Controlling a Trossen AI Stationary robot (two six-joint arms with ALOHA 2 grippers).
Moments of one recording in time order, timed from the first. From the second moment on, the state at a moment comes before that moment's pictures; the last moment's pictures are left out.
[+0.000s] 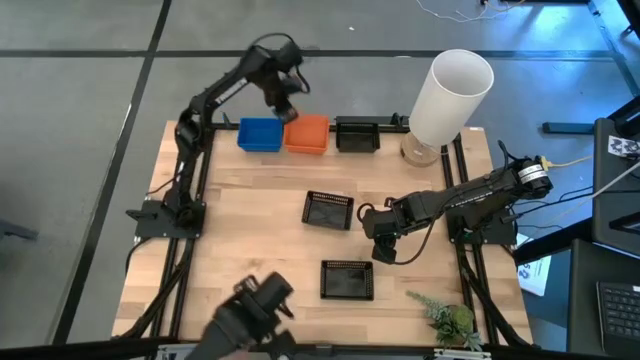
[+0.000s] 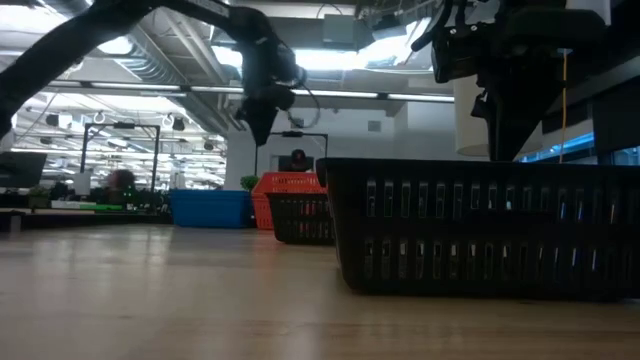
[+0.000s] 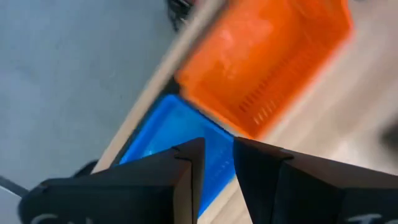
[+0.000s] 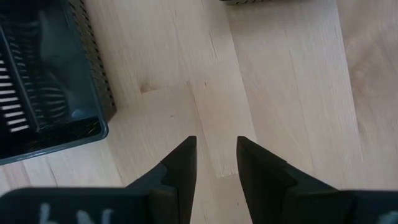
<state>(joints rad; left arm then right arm) 0.84 2.13 2.23 -1.41 0.03 0.19 0.24 1.52 1.06 -0.86 0.06 0.52</state>
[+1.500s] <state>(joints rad) 0.77 1.47 1.21 -0.55 -0.11 0.02 0.25 1.52 1.06 -0.86 0.14 0.49</state>
